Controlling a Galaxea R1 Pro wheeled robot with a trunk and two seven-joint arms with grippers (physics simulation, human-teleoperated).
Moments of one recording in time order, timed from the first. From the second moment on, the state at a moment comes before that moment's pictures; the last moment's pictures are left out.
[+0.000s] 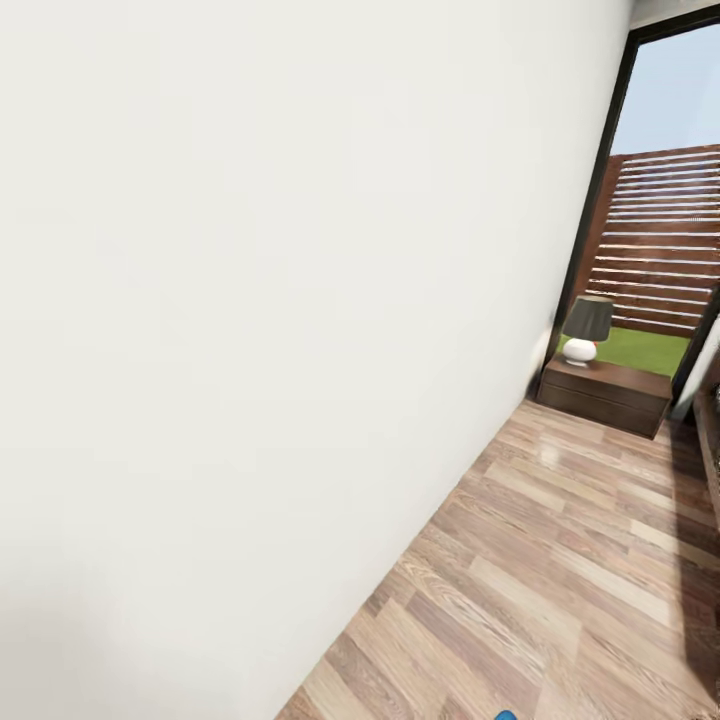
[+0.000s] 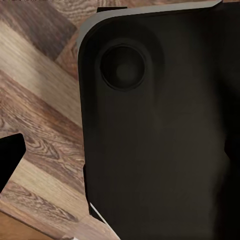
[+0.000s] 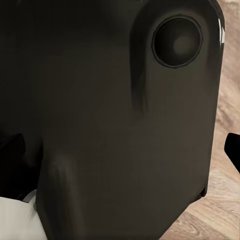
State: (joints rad) left arm -0.01 0.02 -0.01 -0.01 -0.01 -0.05 0.00; right arm -0.01 0.05 -0.05 0.00 -0.01 0.00 0.01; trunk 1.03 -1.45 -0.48
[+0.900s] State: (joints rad) left arm -0.01 0.02 -0.01 -0.03 -0.01 -0.05 0.00; right arm -0.01 0.05 -0.16 -0.01 -0.01 -0.04 0.01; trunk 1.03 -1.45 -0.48
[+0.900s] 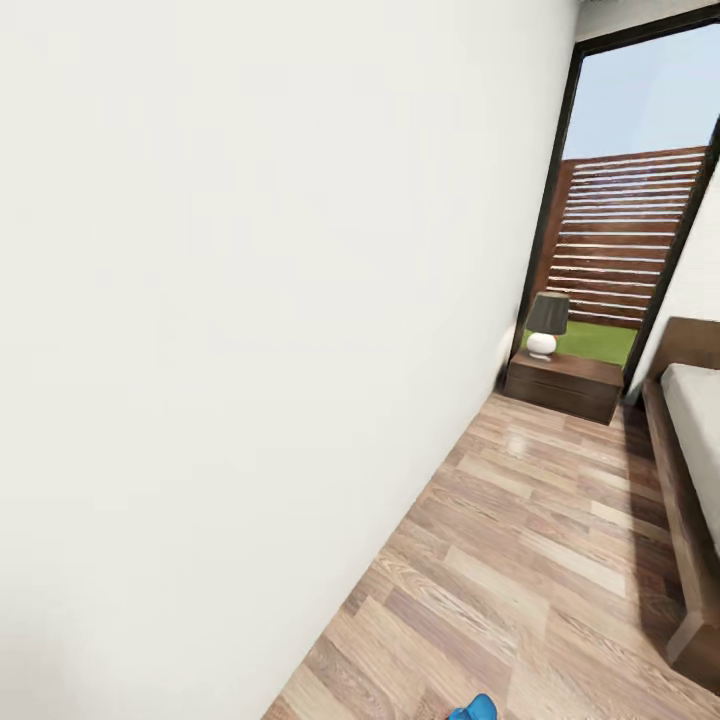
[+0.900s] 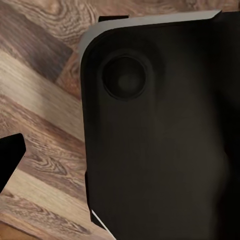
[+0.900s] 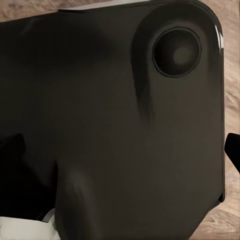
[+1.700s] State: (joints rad) left arm -0.01 0.02 -0.01 -0.03 -0.01 -0.05 0.00; right arm -0.01 0.06 -0.18 -0.02 -0.01 -0.04 0.01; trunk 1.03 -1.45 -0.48
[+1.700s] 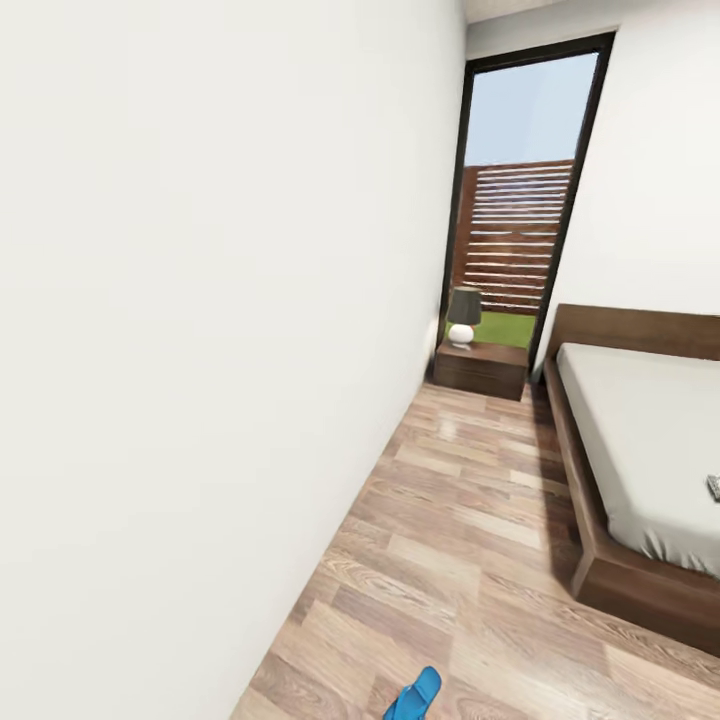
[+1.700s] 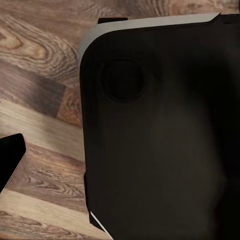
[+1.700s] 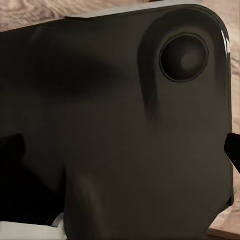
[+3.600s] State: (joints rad) left arm -0.01 0.02 -0.01 -0.04 0.00 -0.06 0.00; right arm -0.01 0.08 -0.18 -0.03 -0.01 -0.04 0.01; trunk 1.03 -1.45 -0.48
